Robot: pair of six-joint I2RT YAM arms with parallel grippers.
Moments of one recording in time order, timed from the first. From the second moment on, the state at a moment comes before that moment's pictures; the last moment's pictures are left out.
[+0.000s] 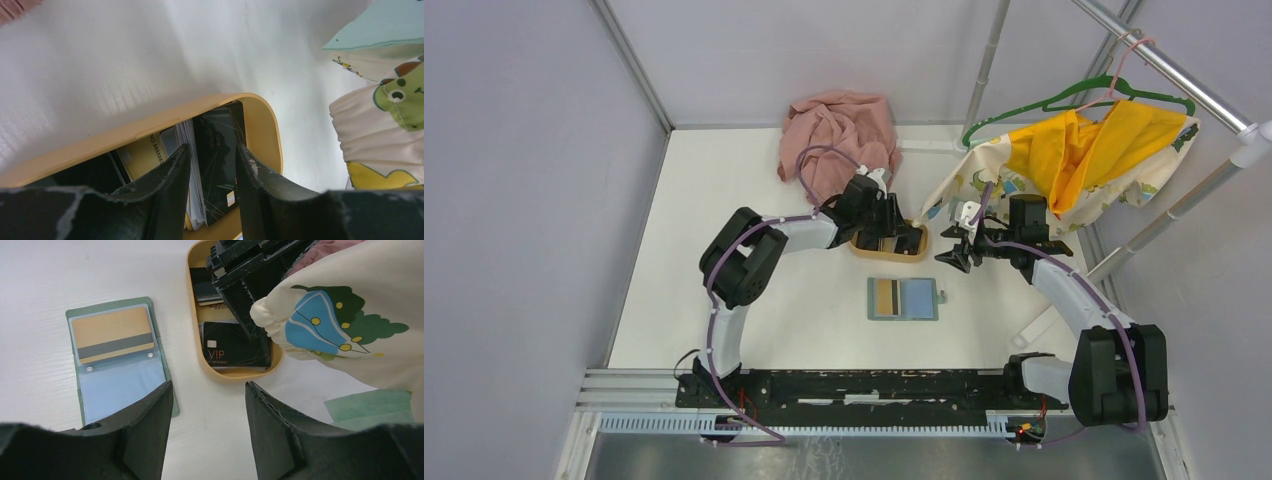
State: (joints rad) left arm -0.70 2.07 1.31 0.14 0.23 -0.63; right arm 0.06 1.21 0.68 -0.23 -0.99 -0.86
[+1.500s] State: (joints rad) left arm -0.68 2.10 1.28 0.40 0.53 -0.77; right arm 0.06 1.23 0.68 -0.23 -0.99 -0.86
